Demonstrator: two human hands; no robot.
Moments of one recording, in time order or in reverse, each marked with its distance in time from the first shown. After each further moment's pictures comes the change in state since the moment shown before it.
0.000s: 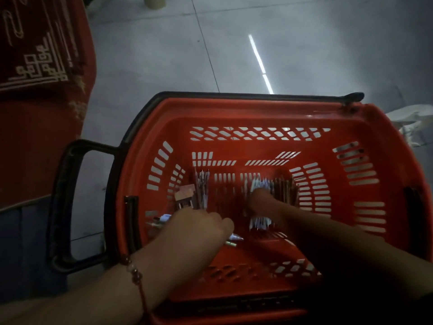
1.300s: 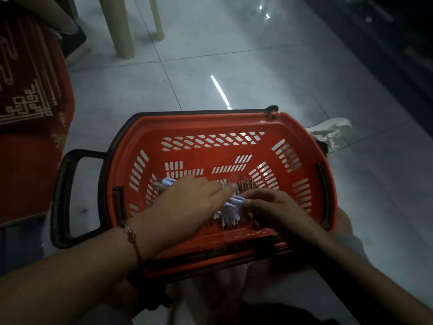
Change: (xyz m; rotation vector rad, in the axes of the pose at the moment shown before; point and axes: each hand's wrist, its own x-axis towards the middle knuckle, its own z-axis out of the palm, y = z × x) left_hand -0.007 0.036 -0.048 0.184 0.337 0.230; right_hand -0.263 0.053 -0.046 1.006 0.035 -0.496
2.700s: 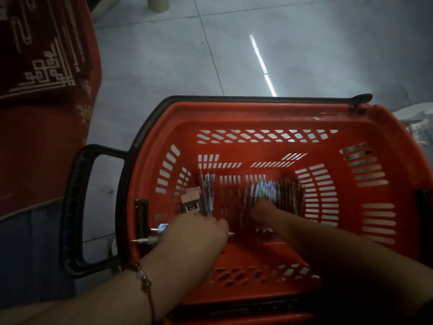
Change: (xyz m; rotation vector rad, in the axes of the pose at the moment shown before) left_hand -0.017 -0.028 0.042 0.007 -0.677 -0.340; right_hand 0.225 0.119 0.031 -0.913 -0.119 0.556
